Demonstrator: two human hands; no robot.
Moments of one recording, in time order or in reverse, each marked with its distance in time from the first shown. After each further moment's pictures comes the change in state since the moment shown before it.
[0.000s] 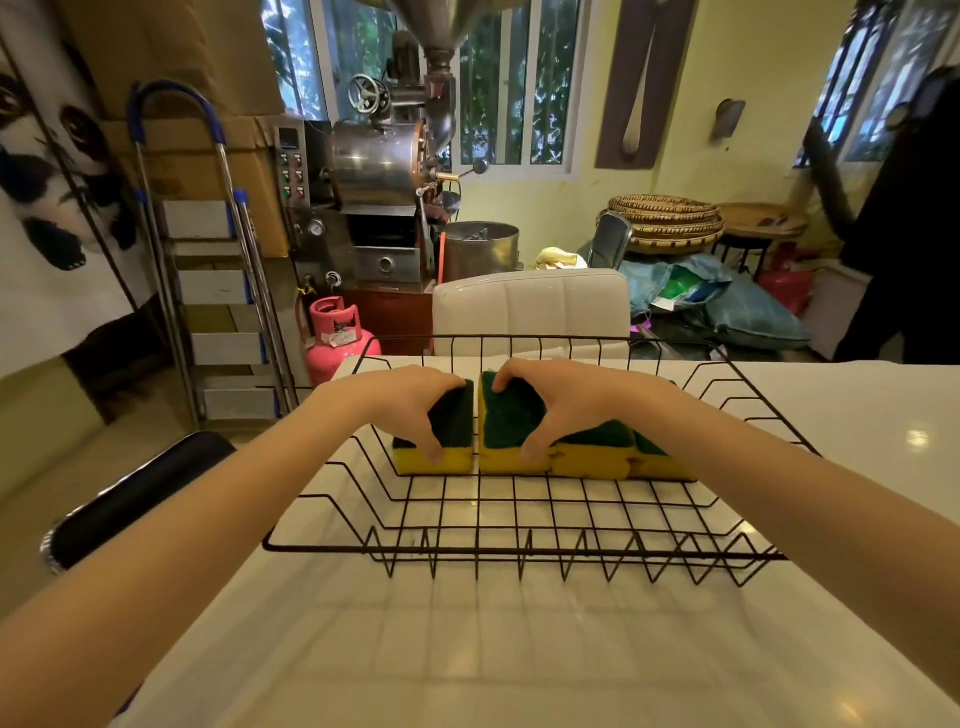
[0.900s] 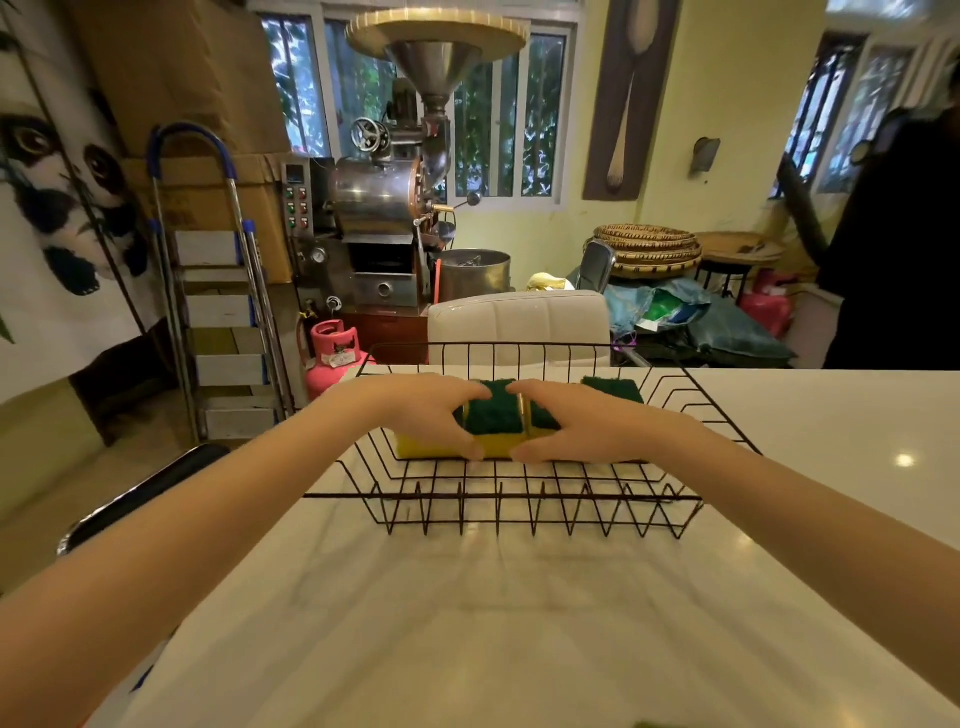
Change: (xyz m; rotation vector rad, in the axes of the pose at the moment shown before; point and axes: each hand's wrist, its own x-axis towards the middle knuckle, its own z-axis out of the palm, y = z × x) left_hand -0.062 0.068 -0.013 -0.065 -0.053 0.038; right_hand -0.087 -0.026 0.011 0.033 0.112 -0.003
